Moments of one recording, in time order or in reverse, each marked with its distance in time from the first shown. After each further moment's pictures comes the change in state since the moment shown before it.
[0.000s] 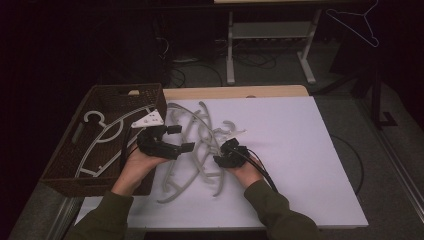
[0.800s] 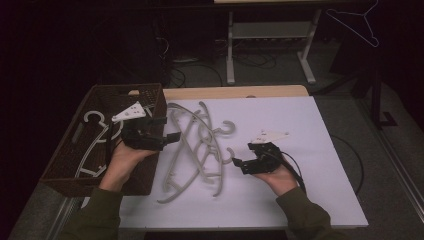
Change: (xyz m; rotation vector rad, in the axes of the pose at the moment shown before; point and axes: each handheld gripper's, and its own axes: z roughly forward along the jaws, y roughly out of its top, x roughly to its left) left arm 0.018 0.007 -0.027 -0.058 0.054 -0.011; right arm -0.023 -0.025 -0.093 -0.184 0.048 -0.048
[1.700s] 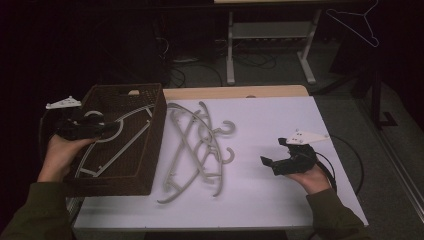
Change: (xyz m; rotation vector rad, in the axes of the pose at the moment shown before) left arm 0.097 -0.012 -0.120 0.107 0.298 -0.148; right arm -0.053 -0.028 -0.059 -0.087 -0.042 -0.047
